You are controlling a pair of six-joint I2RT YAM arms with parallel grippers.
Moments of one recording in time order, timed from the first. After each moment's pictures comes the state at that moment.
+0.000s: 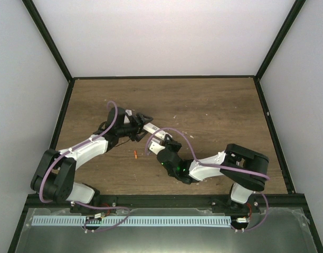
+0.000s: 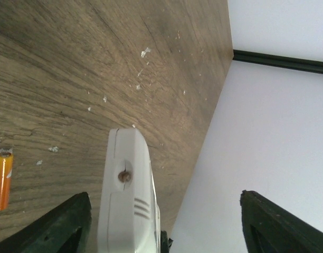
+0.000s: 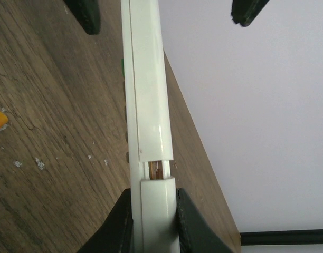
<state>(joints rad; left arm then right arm) -0.43 1.41 0.72 0.14 0.49 -1.39 1.18 1.67 0.63 0.63 0.97 -0.74</state>
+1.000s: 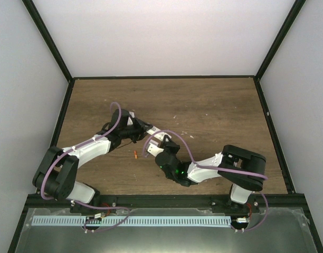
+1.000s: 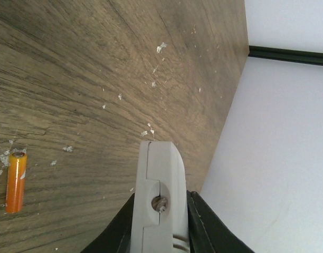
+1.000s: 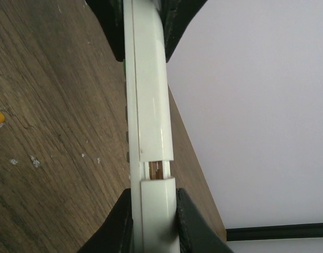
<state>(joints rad) -0.47 1.44 0.72 0.13 0.45 -1.36 1.22 1.69 0.63 0.67 1.04 -0.79</state>
